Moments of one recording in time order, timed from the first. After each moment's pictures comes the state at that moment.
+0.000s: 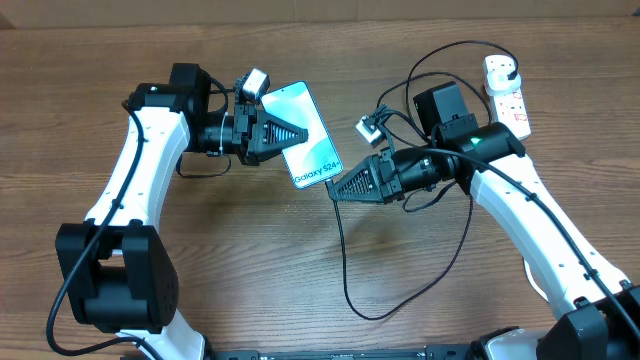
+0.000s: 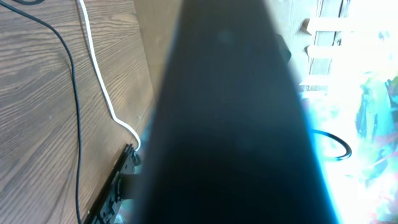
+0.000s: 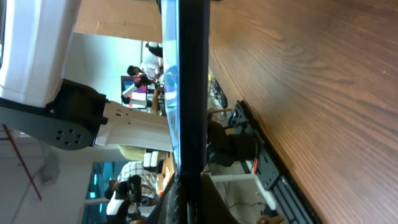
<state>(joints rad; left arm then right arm) -0.06 1.83 1.50 -1.23 1.54 0.10 0.35 1.55 1.28 -0.92 -1.29 0.21</state>
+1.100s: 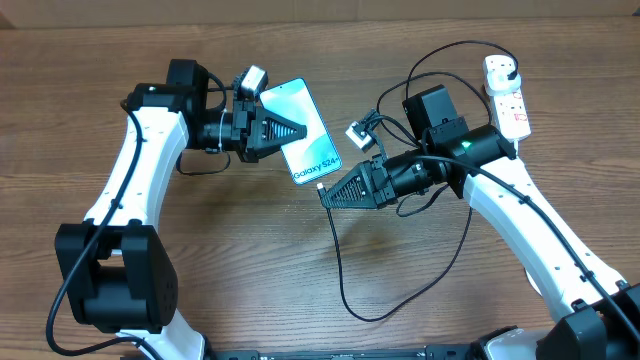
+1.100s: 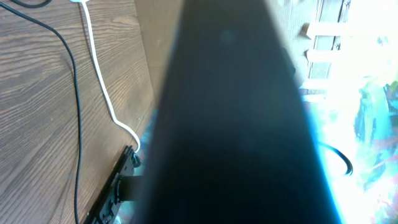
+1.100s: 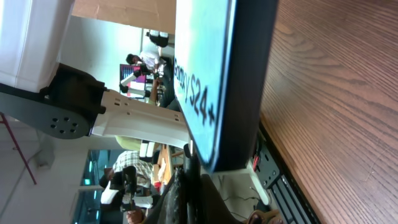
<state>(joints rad) -0.05 1.83 1.50 -1.18 1.54 0.03 0.39 1.55 1.27 -0.90 -1.29 0.18</state>
